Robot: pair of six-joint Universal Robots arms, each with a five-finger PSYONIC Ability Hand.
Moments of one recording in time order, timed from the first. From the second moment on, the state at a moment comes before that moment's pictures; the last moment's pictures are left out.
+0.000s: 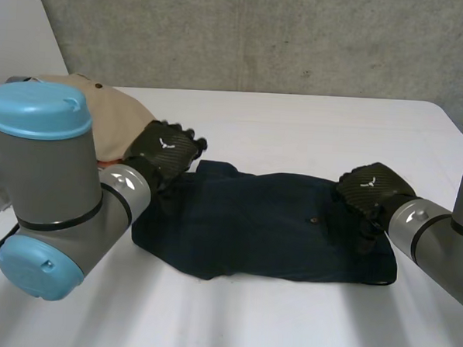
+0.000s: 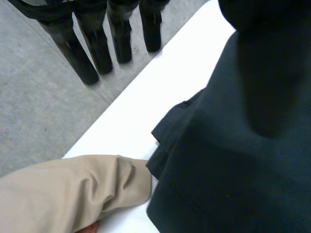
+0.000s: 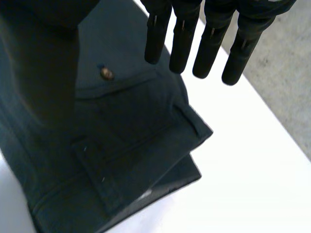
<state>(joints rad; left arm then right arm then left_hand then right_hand) 4.15 -1.95 -1.41 3.09 -1.57 3.61 1.91 -1.28 1.56 0.21 1.44 2.49 0.33 0.40 0.42 0.41 0.24 0.49 0.49 0.50 0.50 0.30</state>
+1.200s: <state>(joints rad) 4.19 -1.82 -1.43 3.13 -1.48 3.46 1.99 -1.43 1.80 -0.11 1.20 2.22 0.19 0.20 0.21 0.20 0.05 1.09 0.39 1.19 1.20 1.01</state>
